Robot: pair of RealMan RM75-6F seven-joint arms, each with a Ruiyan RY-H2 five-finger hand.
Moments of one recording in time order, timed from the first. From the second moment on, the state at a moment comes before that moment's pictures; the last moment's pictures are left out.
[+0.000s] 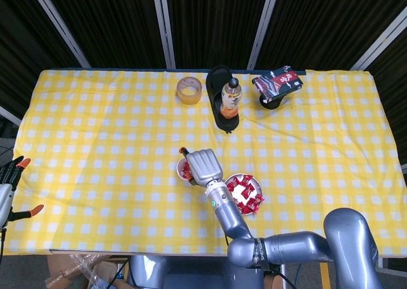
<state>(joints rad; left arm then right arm) -0.11 -1.05 -0.05 -1.68 1.39 1.38 -0.06 1.09 -1.79 0.34 -1.64 -0.50 1.19 -0.81</state>
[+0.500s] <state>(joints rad) -0.11 -1.05 -0.05 -1.68 1.38 1.37 -0.06 1.10 -1.82 0.36 -1.60 -0.52 1.19 -0.79</state>
